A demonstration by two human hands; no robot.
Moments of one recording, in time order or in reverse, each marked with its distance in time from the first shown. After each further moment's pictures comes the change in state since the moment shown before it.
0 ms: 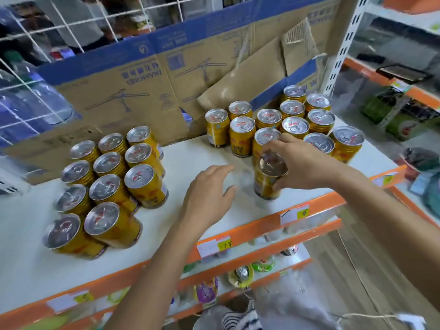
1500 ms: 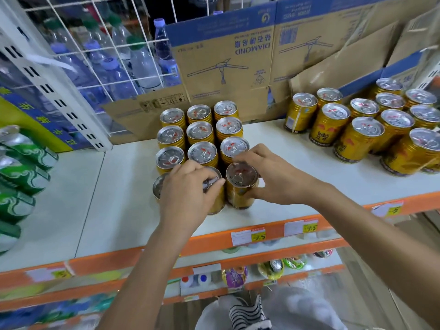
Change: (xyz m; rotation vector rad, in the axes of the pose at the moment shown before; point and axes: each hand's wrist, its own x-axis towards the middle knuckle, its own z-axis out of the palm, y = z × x) left_hand -0.115 -0.147 -0.085 0.080 0.419 -0.120; right_hand 0.050 -0.198 0.077 0.266 -0.097 -0.282
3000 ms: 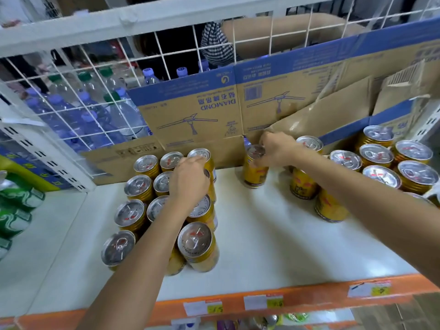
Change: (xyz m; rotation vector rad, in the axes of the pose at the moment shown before) left_hand 0.154 0.036 0.080 0.319 -0.138 -0.137; right_hand 0.102 0.129 -0.125 -0.291 0.068 0.270
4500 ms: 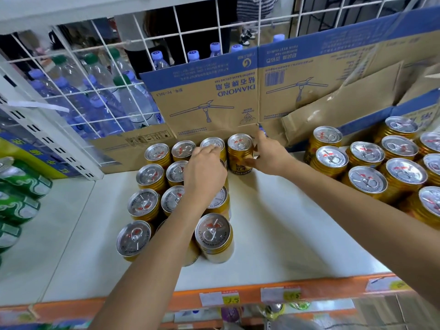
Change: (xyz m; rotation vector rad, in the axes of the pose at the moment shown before) left_hand -0.004 -0.004 0.006 -0.012 -0.015 -0.022; right_hand 0.015 -0.040 0.059 0.276 0.058 0.003
